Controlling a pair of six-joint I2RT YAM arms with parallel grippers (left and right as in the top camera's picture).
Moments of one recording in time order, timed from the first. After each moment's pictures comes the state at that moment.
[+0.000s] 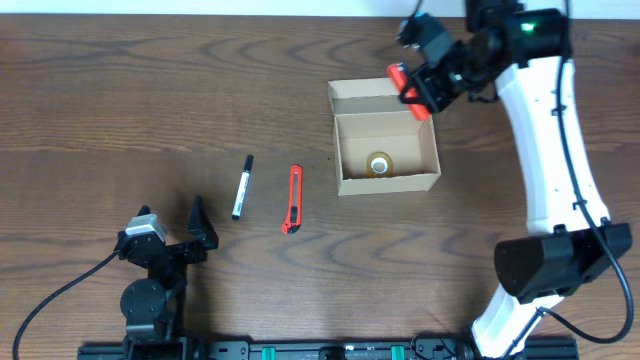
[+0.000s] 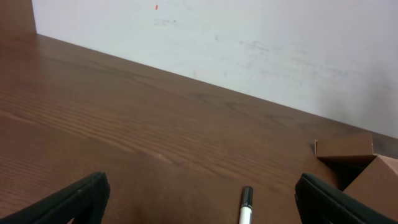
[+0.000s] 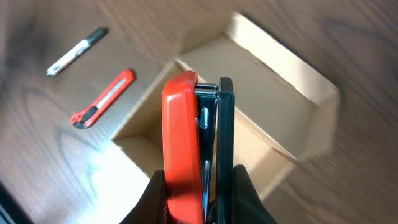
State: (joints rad) left arm 0.01 0.01 0.02 -0.12 -0.04 -0.27; right arm 0.17 1.92 2.11 -1.39 -0.37 -0.48
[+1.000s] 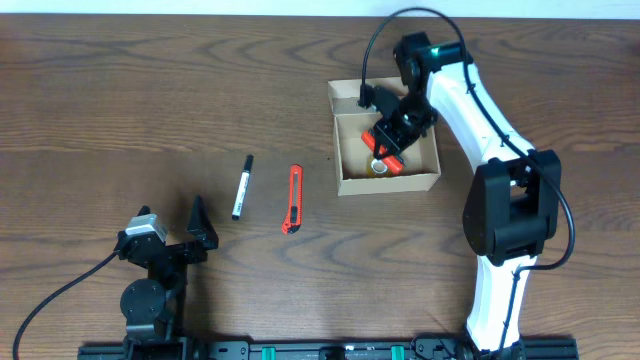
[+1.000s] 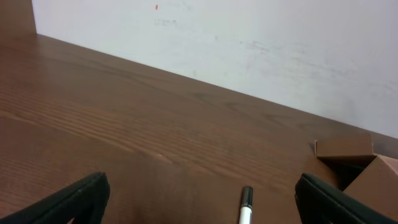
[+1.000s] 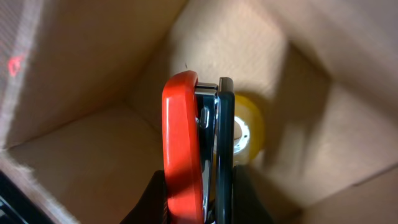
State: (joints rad) left arm 0.01 0.01 0.02 -0.12 -0.04 -0.27; right arm 0.25 2.17 1.84 -1.30 -0.31 -0.48
